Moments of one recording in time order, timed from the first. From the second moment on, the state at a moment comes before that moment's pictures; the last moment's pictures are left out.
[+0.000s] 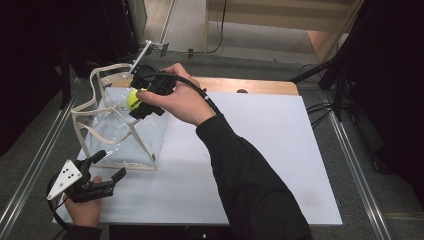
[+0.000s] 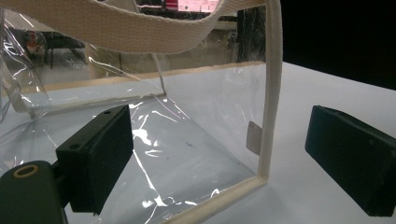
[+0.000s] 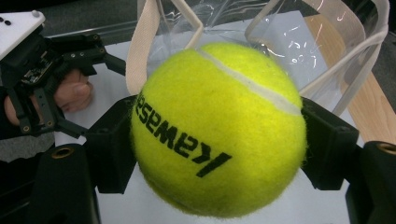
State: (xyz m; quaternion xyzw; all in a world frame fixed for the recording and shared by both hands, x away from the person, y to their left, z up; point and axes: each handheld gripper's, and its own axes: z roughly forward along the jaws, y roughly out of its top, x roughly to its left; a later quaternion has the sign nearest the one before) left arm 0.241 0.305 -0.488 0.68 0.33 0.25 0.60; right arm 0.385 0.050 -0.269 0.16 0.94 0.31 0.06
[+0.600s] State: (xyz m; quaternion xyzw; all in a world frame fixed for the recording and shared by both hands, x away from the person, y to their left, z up) left arm 0.240 0.305 -0.488 0.69 0.33 0.25 0.60; right arm 0.402 0.078 -0.275 0.17 0.94 0.30 0.06
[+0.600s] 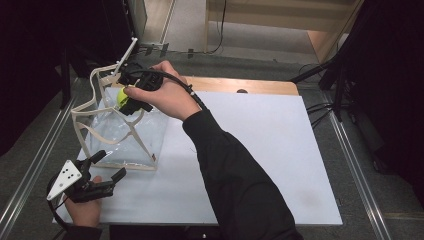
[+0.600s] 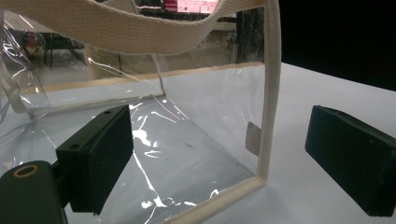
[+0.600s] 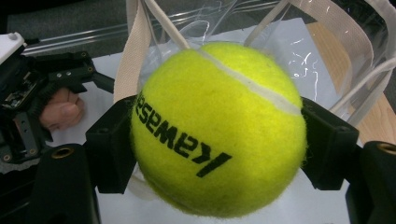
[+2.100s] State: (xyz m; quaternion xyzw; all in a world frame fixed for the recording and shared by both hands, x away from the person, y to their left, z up) left arm 0.241 0.304 -0.488 0.68 0.33 0.25 0.60; right arm 0.370 0.016 -0.312 0.20 0.93 0.31 0.11
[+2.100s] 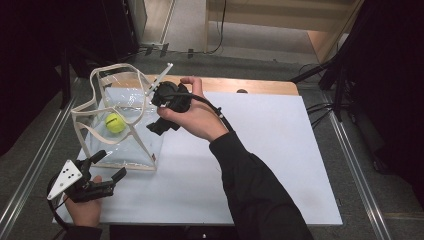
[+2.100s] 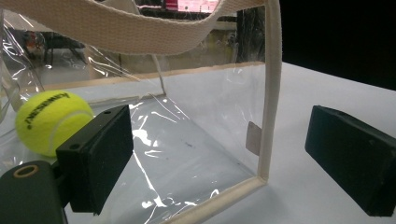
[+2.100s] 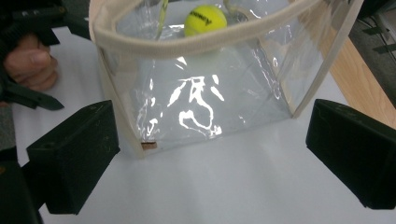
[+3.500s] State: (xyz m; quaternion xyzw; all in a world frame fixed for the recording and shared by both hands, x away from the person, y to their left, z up) left arm 0.240 0.303 -0.488 0.69 0.33 0.25 0.59; right arm 0.336 -0.055 -0.376 0.23 0.90 0.34 0.12
